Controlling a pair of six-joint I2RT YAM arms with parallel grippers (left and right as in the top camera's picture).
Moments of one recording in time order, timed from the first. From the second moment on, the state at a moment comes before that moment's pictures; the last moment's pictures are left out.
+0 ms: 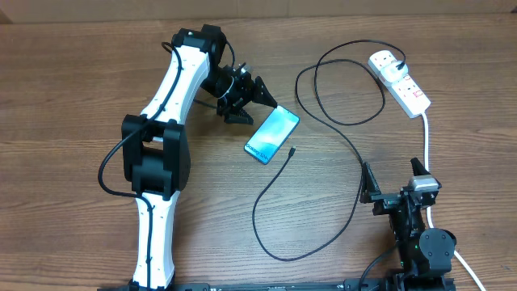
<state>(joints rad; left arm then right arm) -0.23 2.42 2.17 -1.41 0.84 -0.32 0.02 0.01 0.02 -0.03 -0.08 0.01</state>
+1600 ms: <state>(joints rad) -0.54 2.42 2.05 -1.19 0.02 -0.05 0.01 0.01 0.02 -0.03 -0.08 0.01</state>
